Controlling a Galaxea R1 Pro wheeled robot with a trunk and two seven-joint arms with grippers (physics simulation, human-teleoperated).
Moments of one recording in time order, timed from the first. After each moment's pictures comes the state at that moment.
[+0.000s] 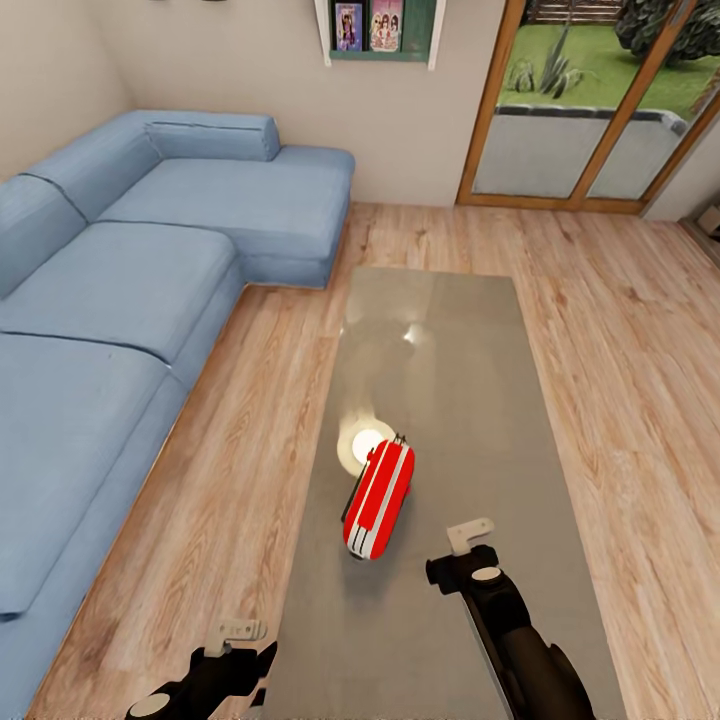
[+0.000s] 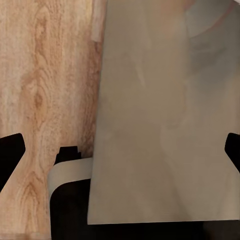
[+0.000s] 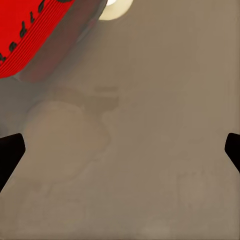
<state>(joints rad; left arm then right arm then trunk) 0.00 0.04 -0.08 -1.33 0.14 0.46 -0.09 -0.30 0.09 0.14 -1.32 0.26 0.75 -0.01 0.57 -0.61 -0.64</state>
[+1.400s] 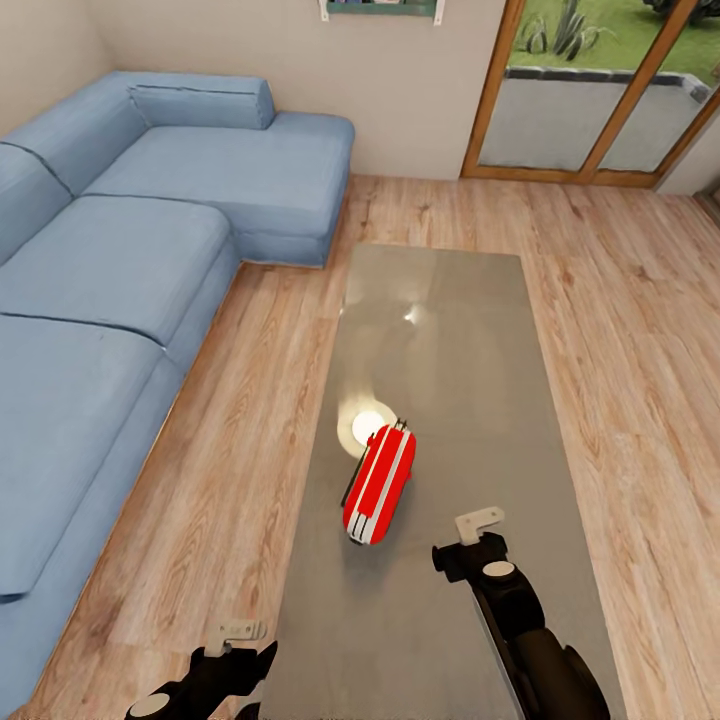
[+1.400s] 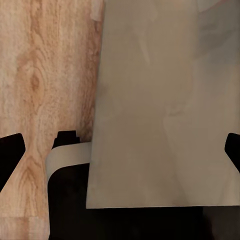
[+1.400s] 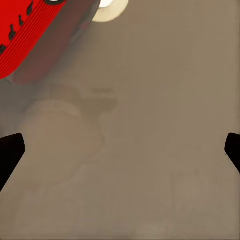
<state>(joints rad) 0.00 0.04 -0.08 -1.33 0.14 0.46 -0.09 -0.28 0.07 0.15 -1.45 0.26 0.79 -0.01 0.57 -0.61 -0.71</state>
